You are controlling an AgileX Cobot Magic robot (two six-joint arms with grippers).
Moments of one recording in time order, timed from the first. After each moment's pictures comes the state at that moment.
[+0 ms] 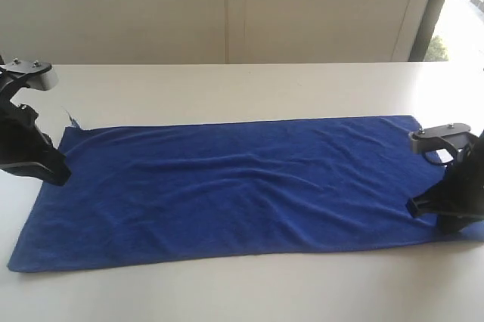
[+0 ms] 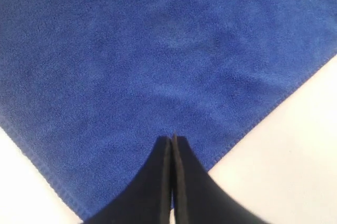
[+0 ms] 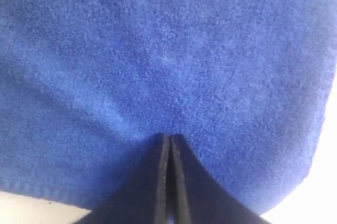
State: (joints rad) left arm -0.07 1.56 -1.02 -0.51 0.90 0.78; right arm -0.20 1.84 -0.94 0.03 0.69 -0.33
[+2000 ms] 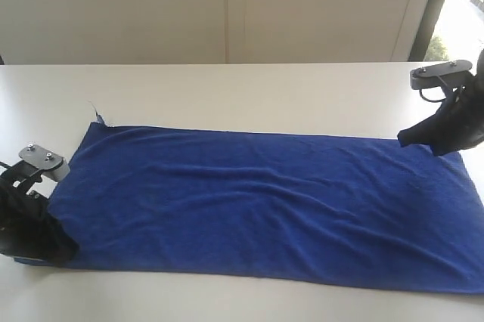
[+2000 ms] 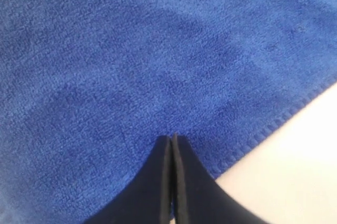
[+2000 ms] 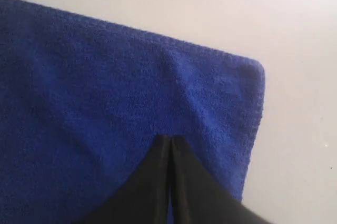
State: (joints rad) left arm -0.07 1.66 -0.64 -0.85 0.52 1.28; right arm -0.20 1.95 -1.23 -0.10 0.50 -0.13
